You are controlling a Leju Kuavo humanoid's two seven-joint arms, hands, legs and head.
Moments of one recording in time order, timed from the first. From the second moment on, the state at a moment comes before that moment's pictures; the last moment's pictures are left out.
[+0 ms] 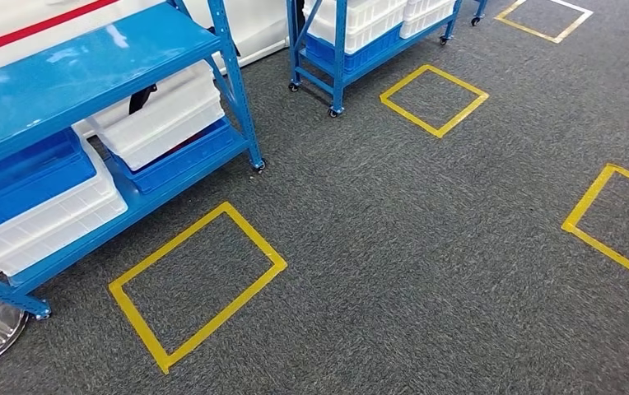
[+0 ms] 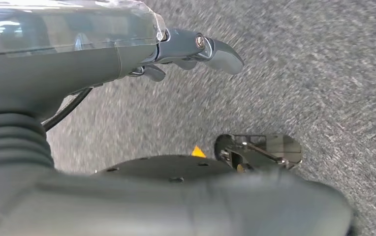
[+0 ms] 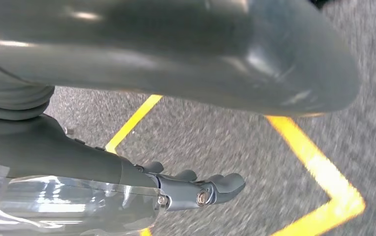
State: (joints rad) left arm -0.04 -0.19 1.12 -0.22 -1.14 0.11 -0.22; right arm 0.00 0.11 -0.23 -0.17 0.34 -0.19 -0.10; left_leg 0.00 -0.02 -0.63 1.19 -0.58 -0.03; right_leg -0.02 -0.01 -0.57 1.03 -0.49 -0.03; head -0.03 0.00
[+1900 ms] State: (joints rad) left arm -0.05 -0.19 1.18 -0.22 -1.12 0.06 -0.18; right arm -0.01 0.11 -0.24 -0.17 0.36 -0.18 -0.10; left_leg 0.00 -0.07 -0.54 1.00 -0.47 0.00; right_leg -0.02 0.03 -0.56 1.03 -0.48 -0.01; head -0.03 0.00
